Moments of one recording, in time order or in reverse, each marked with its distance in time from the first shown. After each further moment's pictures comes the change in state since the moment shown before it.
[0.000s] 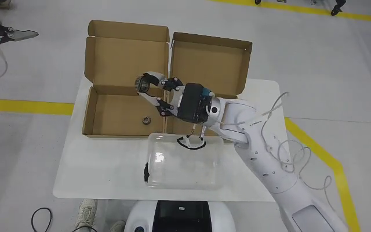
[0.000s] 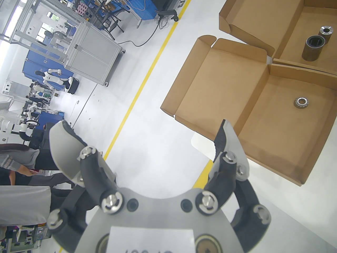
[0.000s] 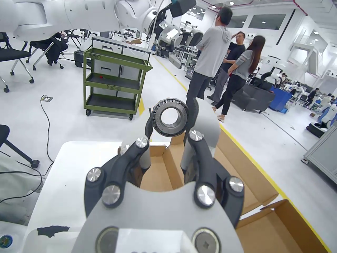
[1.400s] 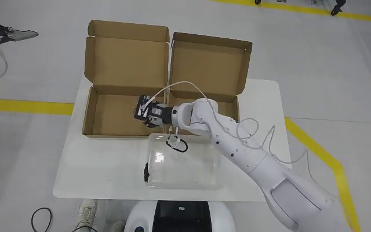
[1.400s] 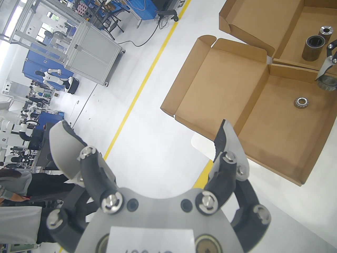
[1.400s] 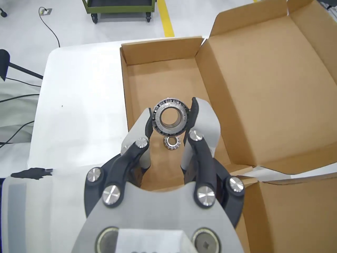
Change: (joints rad) left arm 0.000 0.000 0.000 0.000 0.000 0.000 0.000; right arm 0.247 -0.166 -0.338 0.559 0.124 0.056 0.426
